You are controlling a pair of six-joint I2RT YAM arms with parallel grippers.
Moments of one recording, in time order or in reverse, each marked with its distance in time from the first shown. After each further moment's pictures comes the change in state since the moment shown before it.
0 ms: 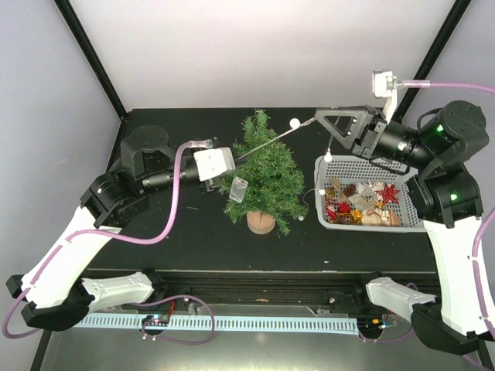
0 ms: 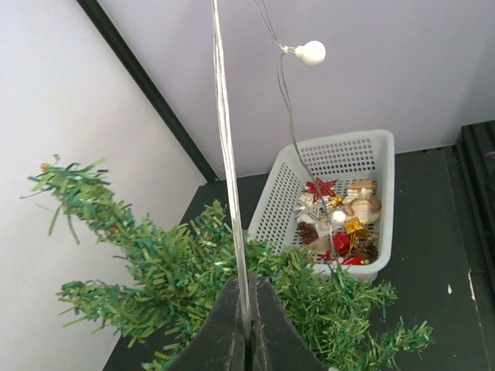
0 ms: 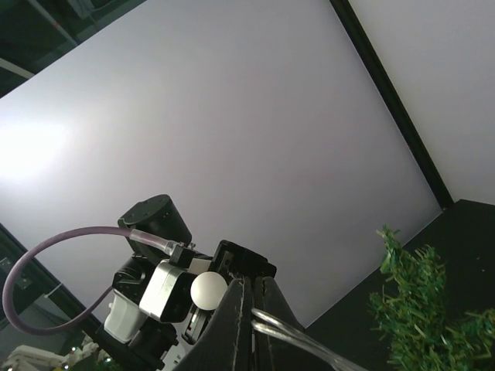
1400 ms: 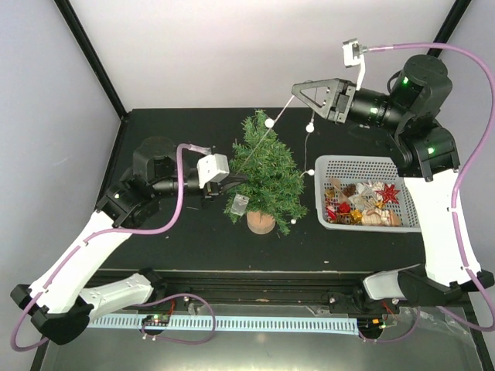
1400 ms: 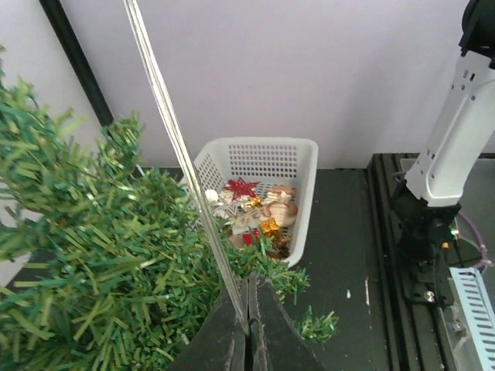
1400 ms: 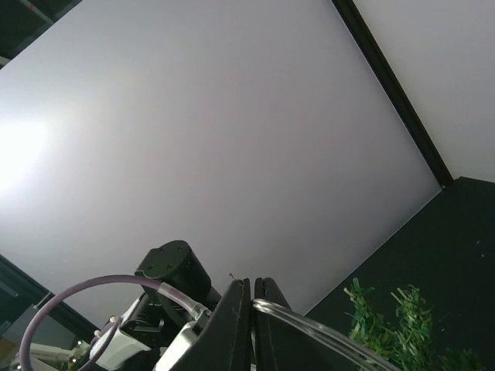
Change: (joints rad) left arm 0.147 -0.083 -0.287 0.162 0.314 -0.198; right arm 0.061 0.309 0.319 -0.140 0.012 -0.046
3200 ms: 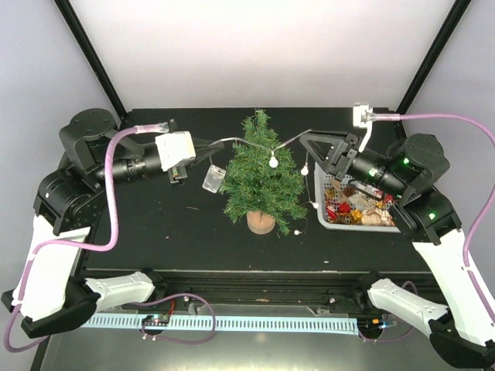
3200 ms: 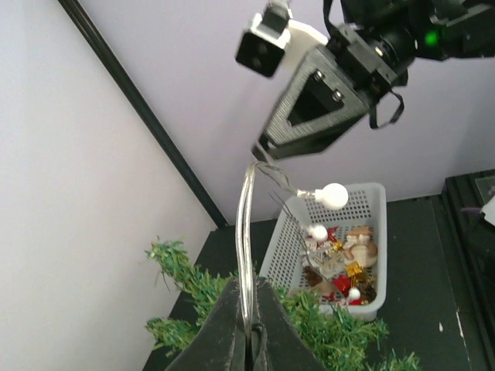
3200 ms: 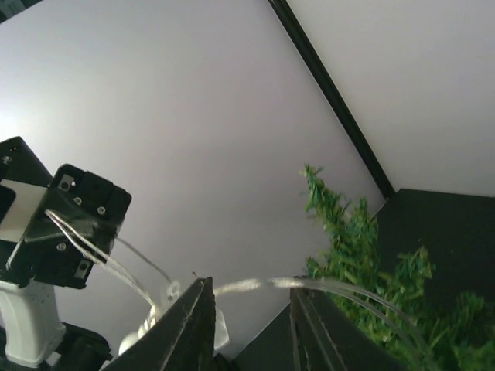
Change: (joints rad) left arm -0.019 0.110 0.597 -0.340 -0.117 0.179; right arm 0.161 -0.423 -0.618 0.229 0.337 -0.050
